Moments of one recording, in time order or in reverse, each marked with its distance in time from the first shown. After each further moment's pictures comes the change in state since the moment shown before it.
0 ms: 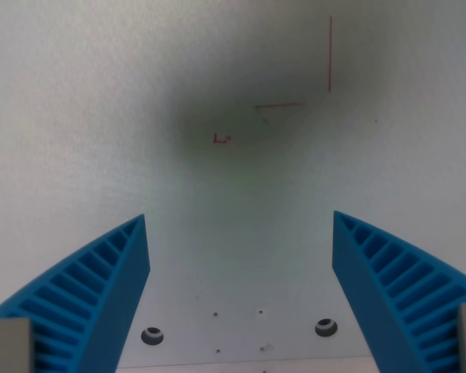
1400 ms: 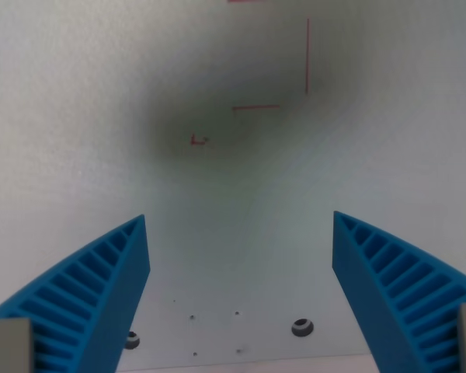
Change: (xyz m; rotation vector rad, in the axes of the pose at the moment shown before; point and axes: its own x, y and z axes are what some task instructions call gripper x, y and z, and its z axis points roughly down) arm 0.000 0.003 0.000 -0.062 0.002 -0.016
